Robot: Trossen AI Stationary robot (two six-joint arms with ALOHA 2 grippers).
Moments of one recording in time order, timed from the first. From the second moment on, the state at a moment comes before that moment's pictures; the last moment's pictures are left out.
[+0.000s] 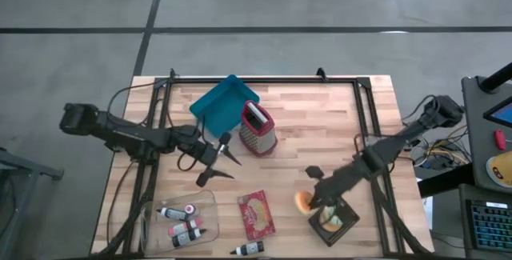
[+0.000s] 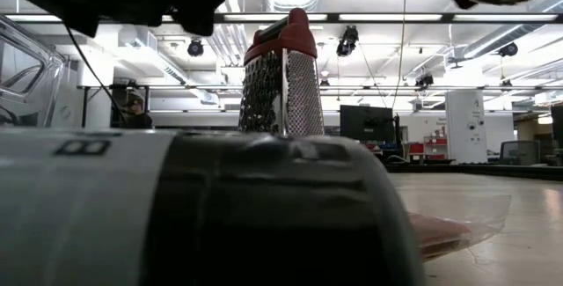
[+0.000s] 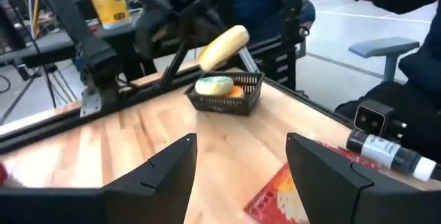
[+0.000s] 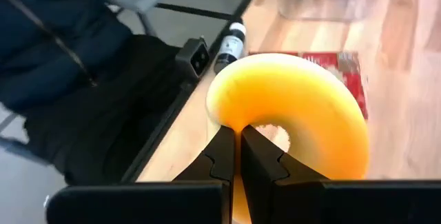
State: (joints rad) left arm -0.09 1.21 0.47 0.54 0.37 0.25; right arm 0.57 1.22 0.79 -0.16 -0.06 0.26
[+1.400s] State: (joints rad) left arm -0.09 1.15 0.41 0.55 0.34 0.21; right arm 0.99 1.76 1.32 -0.92 0.45 0.90
